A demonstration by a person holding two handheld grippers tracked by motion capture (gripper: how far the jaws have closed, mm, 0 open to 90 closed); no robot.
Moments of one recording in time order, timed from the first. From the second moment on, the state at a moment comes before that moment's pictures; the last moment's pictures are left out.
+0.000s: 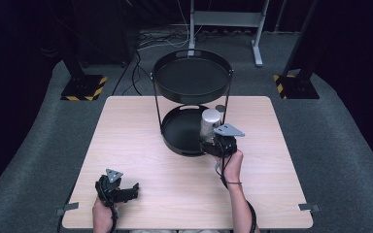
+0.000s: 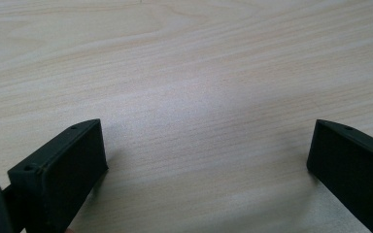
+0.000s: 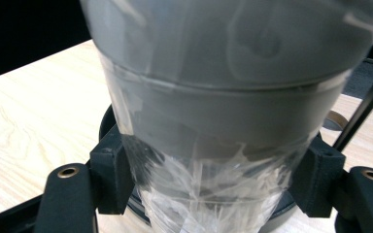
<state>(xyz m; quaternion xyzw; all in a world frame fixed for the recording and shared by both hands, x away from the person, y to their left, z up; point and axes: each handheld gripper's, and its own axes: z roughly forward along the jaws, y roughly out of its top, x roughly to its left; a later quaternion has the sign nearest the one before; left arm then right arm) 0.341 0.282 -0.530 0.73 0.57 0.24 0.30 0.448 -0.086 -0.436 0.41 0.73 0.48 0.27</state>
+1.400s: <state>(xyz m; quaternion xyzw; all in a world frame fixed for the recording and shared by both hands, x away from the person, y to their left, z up) 0.340 0.281 -0.530 0.73 0.57 0.24 0.30 0.481 -0.063 -0.443 0.42 0.72 0.49 0.26</state>
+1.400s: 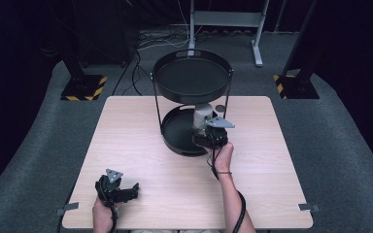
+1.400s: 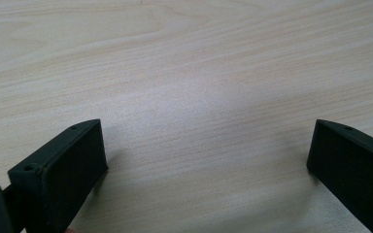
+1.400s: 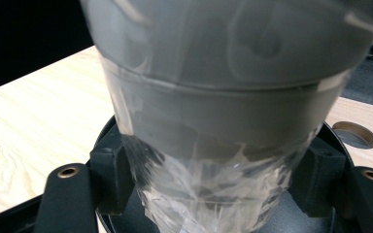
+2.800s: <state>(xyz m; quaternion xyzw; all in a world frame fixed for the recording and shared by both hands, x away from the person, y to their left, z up) 0.340 0.280 -0.530 0.73 0.57 0.24 0.30 0.496 -0.048 -0.487 0.41 0.75 0.46 0.24</state>
